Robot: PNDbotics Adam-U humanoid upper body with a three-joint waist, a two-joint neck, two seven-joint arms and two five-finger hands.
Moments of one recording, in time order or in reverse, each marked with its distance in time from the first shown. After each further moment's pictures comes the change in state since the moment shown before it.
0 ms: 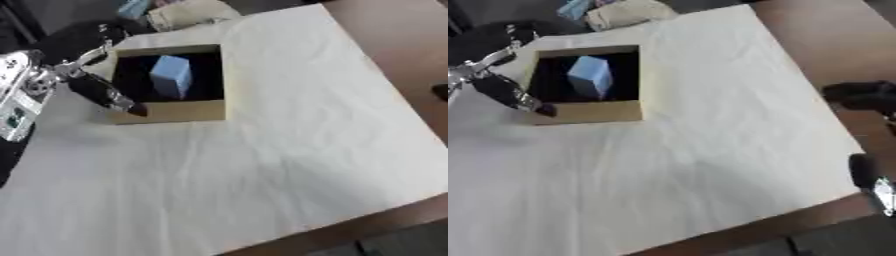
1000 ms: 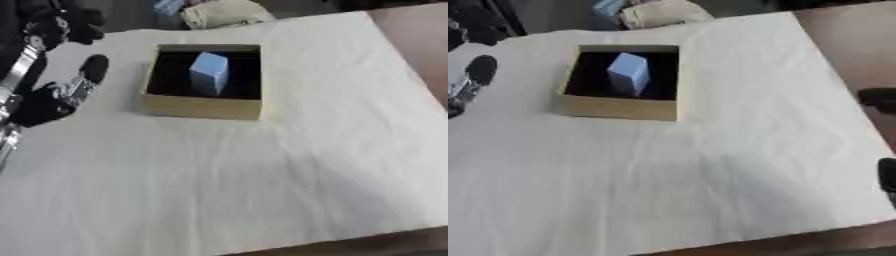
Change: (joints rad) left arm 0.462 -0.054 0.188 -0.560 0.554 0.175 0.221; right arm 0.031 0.032 -0.026 0.000 0.051 0.023 -0.049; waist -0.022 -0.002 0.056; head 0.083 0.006
